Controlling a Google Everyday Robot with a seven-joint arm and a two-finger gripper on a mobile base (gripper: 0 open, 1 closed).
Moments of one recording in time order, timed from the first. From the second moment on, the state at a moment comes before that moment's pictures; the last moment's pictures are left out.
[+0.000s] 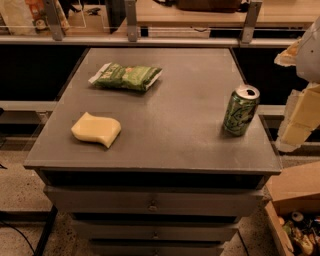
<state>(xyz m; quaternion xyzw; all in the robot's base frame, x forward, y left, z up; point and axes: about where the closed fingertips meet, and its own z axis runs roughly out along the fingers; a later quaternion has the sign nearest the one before) 0.438 -0.216 0.978 -0.60 0.78 -0.04 0.16</state>
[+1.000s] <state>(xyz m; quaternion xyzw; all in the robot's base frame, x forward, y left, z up) 0.474 -0.206 0.974 -0.61 0.76 -0.01 0.22</state>
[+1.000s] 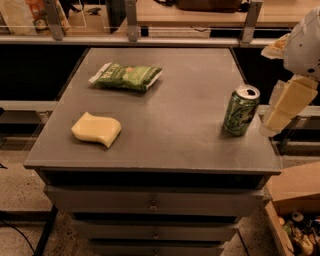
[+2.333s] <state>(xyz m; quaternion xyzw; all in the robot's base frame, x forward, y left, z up) 0.543 -0.200 0.921 -0.59 0.78 0.04 0.23</state>
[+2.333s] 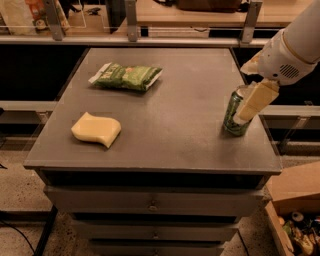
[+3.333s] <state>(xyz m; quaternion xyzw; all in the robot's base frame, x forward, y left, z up) 0.541 -0.208 0.897 -0.58 0.78 0.05 0.23</state>
